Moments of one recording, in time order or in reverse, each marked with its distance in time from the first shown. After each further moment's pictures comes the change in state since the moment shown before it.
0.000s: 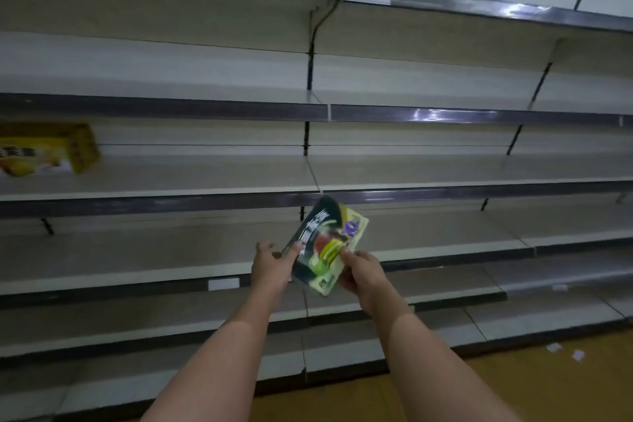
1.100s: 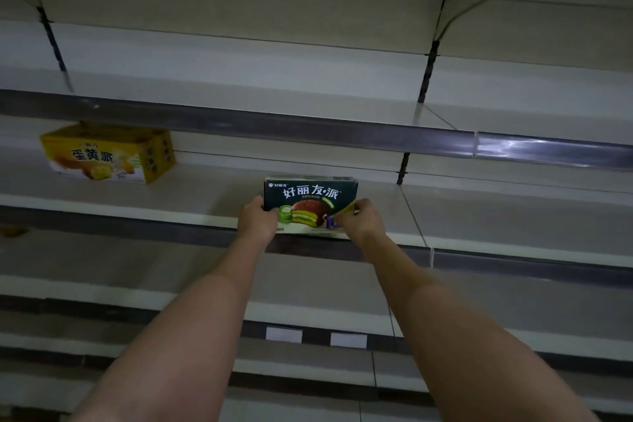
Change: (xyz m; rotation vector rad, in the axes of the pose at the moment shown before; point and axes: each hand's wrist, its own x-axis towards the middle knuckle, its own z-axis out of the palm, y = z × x) left_hand 0.242 0.051 -0.137 0.113 0.372 0.154; right_hand 0.186 -0.085 0.222 -0.689 -0.093 -0.335
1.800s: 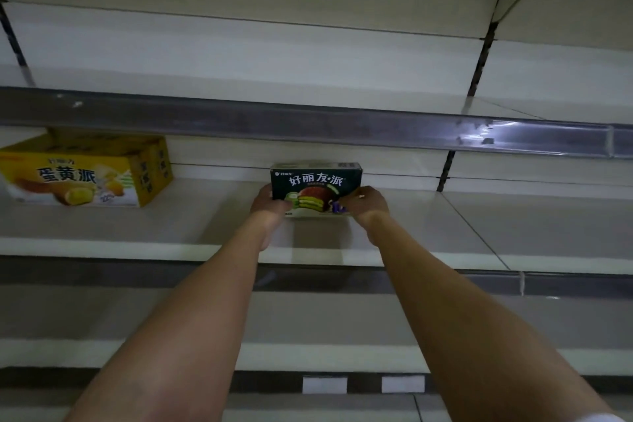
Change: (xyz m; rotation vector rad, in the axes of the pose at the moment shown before) left_hand 0.148 -0.040 -0.017 -0.229 -0.284 -0.048; right_hand 0.094 -0.047 0.098 0.008 0.115 0.010
